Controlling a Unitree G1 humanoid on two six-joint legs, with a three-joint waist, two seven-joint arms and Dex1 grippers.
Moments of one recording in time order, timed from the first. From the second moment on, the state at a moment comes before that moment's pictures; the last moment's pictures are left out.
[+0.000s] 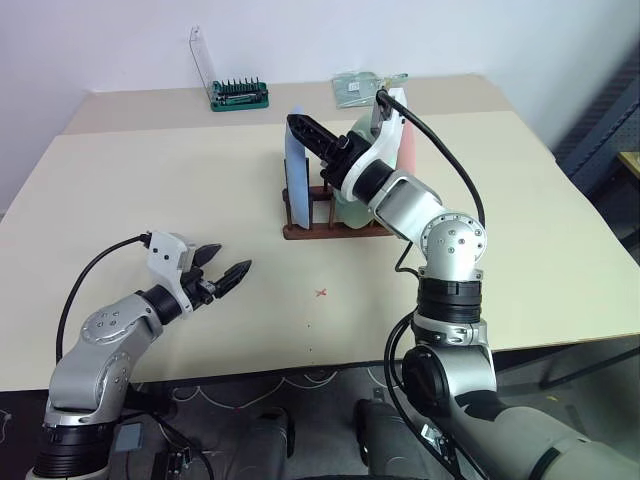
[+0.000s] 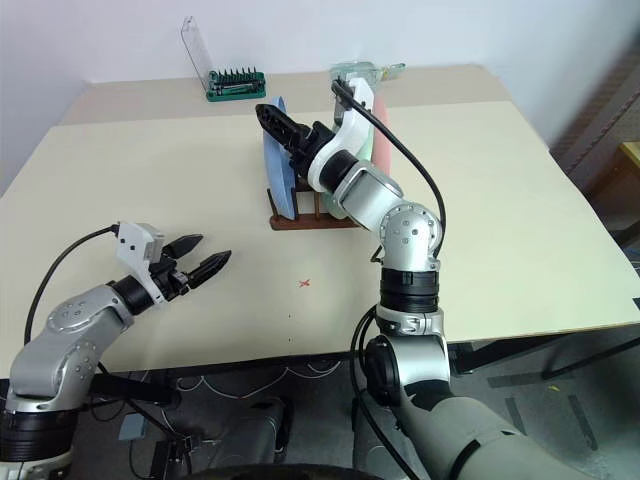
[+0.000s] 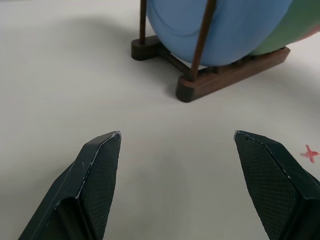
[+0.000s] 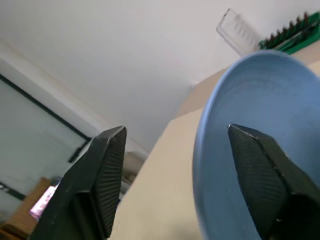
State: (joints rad) left arm -0.06 0.55 0.19 -0.32 -0.51 0.51 -0.58; right arm -0.89 0.08 -0.23 0.01 0.91 0.86 0.02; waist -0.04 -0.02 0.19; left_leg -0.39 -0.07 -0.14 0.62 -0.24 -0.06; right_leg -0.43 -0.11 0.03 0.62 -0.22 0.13
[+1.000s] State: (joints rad) left arm -0.17 0.49 -0.04 -0.34 -0.47 0.51 -0.67; right arm -0.54 -0.85 0.05 -0.38 0.34 0.59 0.69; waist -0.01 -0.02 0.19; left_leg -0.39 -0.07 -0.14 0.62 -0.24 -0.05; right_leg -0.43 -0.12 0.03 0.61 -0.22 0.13
